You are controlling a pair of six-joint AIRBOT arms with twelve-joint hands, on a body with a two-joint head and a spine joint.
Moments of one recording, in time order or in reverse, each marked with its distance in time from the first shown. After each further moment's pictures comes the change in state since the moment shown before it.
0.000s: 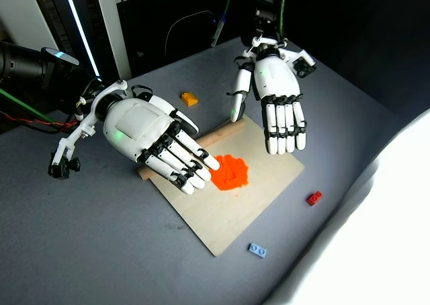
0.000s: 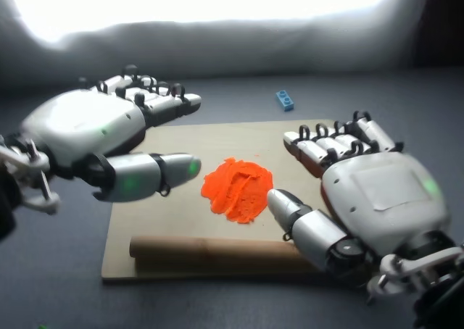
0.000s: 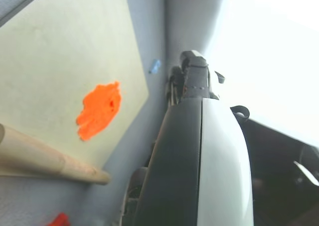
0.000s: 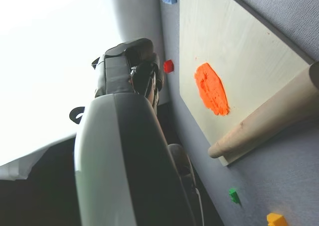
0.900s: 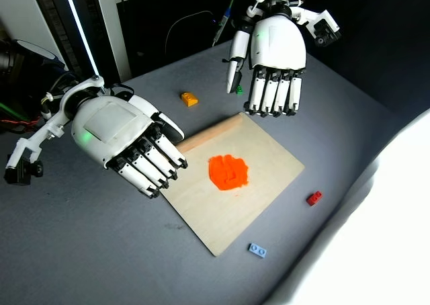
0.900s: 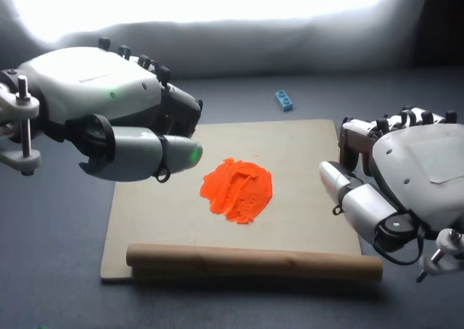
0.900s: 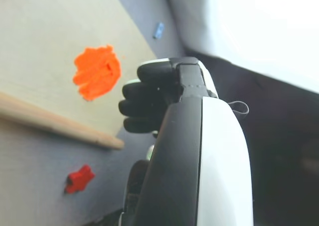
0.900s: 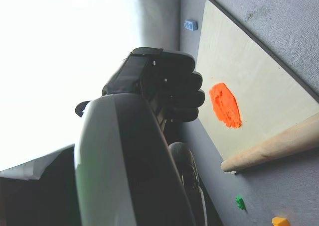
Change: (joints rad) left arm -0.377 0.147 -0.134 0.435 0.518 -0.276; right arm 0.000 0.144 -0.072 0.002 -0.006 0.022
